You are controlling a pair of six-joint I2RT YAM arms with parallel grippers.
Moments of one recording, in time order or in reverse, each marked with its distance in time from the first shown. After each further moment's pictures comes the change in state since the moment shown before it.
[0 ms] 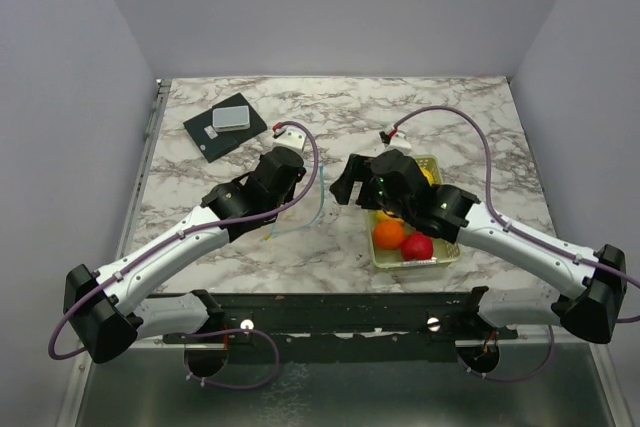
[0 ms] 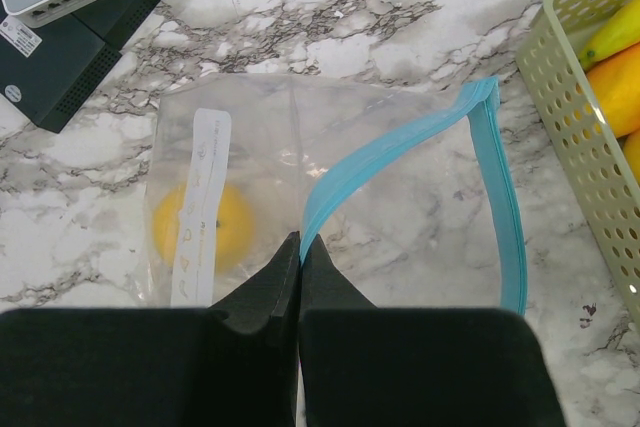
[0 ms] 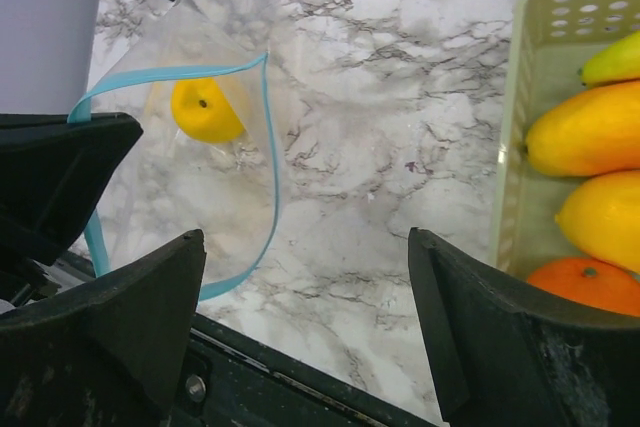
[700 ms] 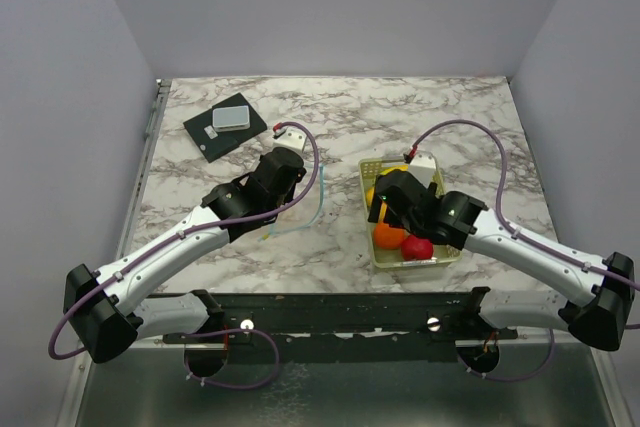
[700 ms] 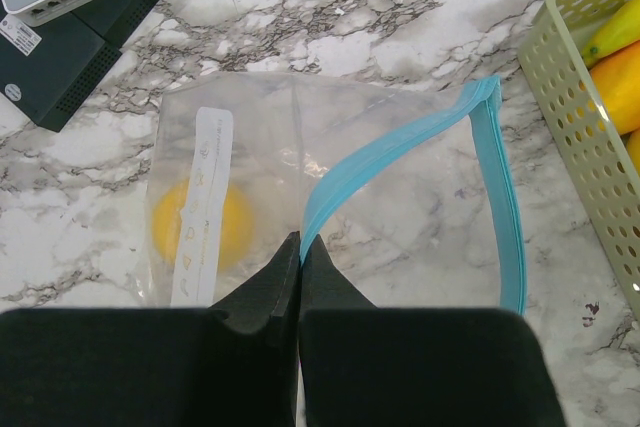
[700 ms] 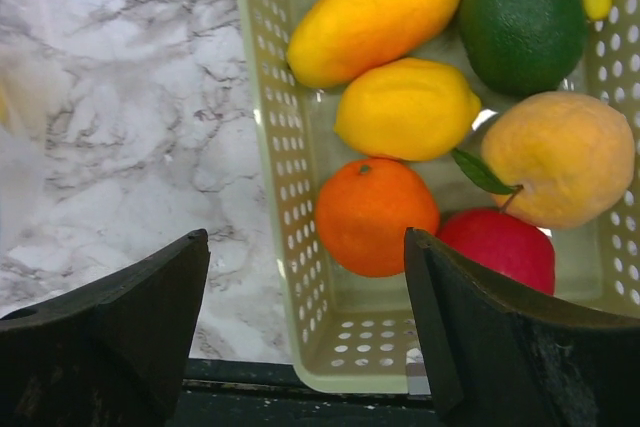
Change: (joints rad) left arm 0.000 0.000 -0.004 0.000 0.000 0.003; right arm 0.000 -0.084 -0.056 -0.373 0.222 0.101
